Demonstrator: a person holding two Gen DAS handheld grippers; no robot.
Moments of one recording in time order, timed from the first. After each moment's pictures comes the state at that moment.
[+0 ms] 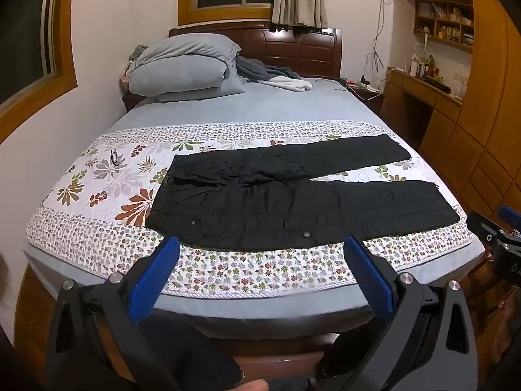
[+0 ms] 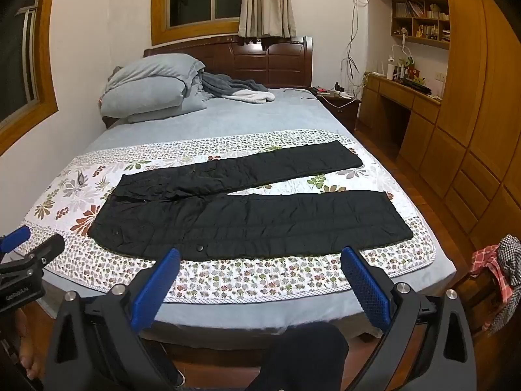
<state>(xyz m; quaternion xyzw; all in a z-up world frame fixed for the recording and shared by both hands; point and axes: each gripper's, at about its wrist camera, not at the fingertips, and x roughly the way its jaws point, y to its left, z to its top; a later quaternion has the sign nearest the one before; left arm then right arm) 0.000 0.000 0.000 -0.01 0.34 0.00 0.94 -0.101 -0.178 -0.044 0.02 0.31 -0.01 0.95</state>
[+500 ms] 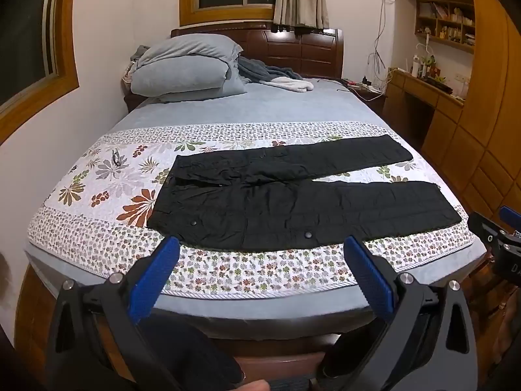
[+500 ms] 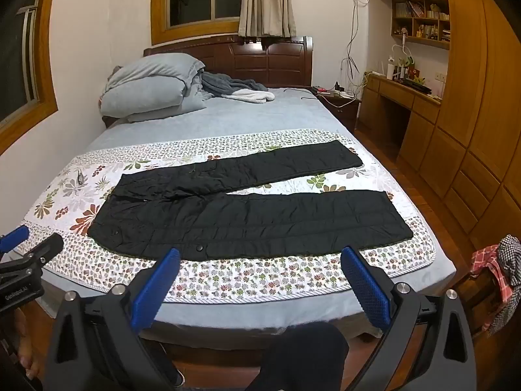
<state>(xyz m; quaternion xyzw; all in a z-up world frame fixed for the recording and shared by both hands) 0.000 0.004 0.002 -0.01 0.34 0.01 0.94 -0.101 -0.178 -0.044 0.02 0.31 -0.01 0.95</state>
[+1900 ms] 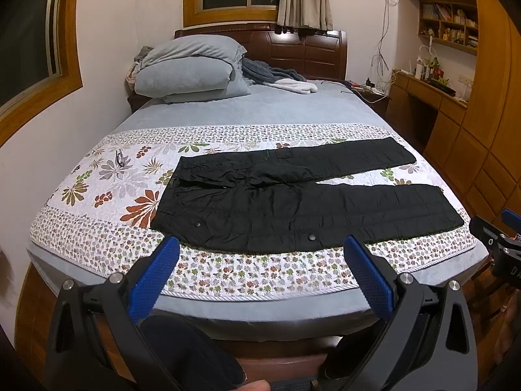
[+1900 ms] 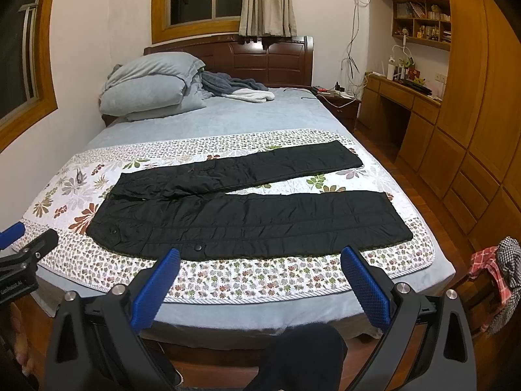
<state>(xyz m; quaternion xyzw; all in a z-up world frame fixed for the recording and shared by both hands) 0.002 0.007 0.003 -0.01 0.34 0.02 0.94 -0.100 -0.180 -0.047 0.02 0.31 -0.01 0.95</state>
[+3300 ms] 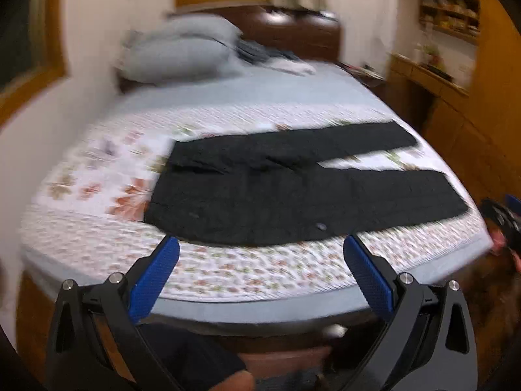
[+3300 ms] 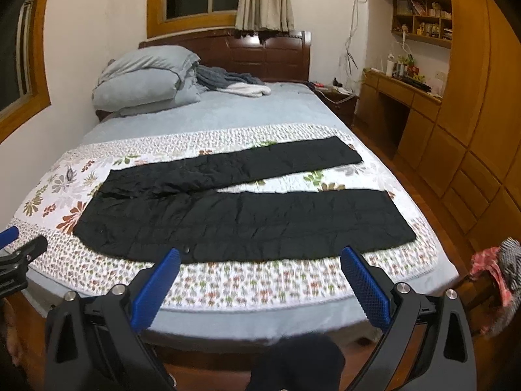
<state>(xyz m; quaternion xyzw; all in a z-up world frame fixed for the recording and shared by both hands) 0.053 0.038 -0.042 -0.02 0.39 -0.04 0.92 -0.052 -0.197 -0.075 0.02 0.32 0.00 0.95</state>
